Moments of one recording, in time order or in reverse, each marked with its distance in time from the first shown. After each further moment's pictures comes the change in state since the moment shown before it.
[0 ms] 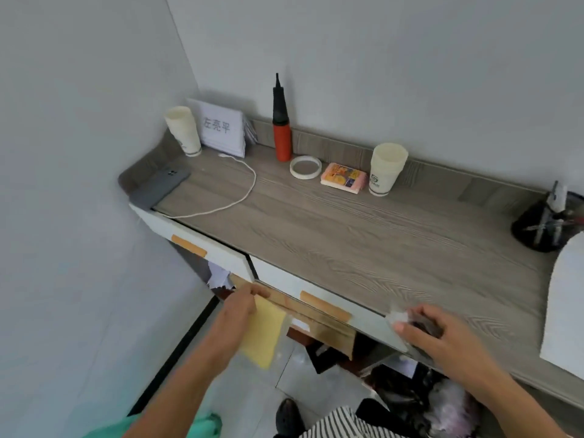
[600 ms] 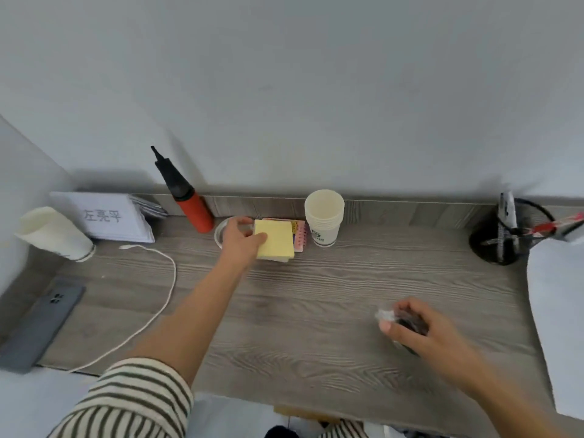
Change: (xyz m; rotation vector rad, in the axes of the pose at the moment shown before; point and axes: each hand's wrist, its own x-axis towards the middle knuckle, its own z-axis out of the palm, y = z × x) left_hand 0.282 0.197 0.116 -0.014 -0.050 0.284; right_hand 0.117 -0.010 -0.053 0.206 0.197 0.093
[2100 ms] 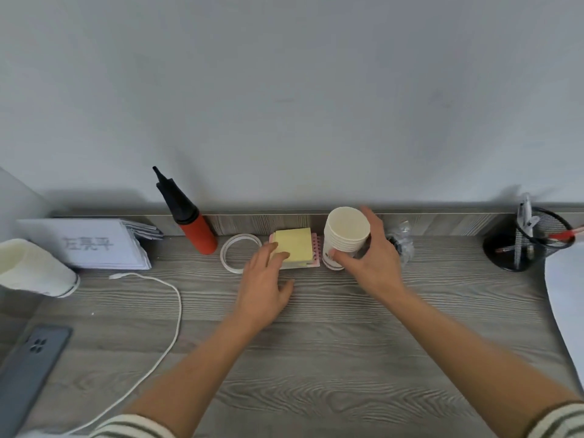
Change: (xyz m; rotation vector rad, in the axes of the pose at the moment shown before) left_hand -0.001 -0.037 -0.019 0.786 -0.207 0.745; right_hand 0.151 -0.073 0.077 -0.196 0.494 -0.243
